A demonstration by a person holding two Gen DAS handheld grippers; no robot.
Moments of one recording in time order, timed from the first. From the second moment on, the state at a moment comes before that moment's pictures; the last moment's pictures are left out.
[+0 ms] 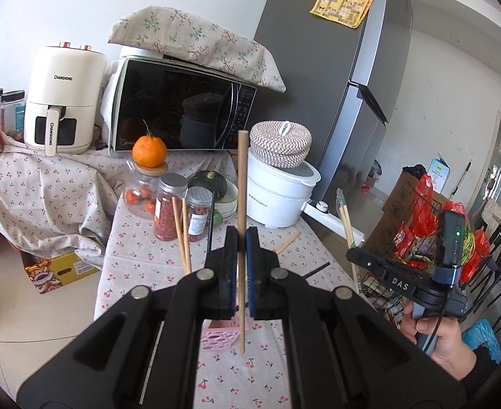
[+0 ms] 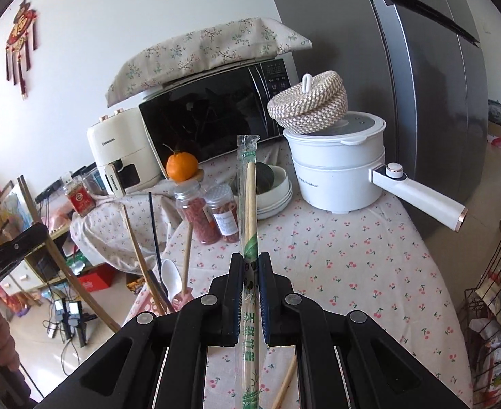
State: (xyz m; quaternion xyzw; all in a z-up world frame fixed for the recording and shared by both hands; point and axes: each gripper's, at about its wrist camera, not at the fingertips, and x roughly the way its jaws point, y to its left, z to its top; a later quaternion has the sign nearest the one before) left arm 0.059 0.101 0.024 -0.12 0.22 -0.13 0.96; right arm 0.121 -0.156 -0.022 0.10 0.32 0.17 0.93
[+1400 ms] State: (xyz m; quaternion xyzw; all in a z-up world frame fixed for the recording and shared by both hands) left arm 0.105 0.171 -0.057 -0.17 0.42 -0.04 0.89; right arm 0.110 -0.007 -0.030 0.15 0.12 0.11 0.98
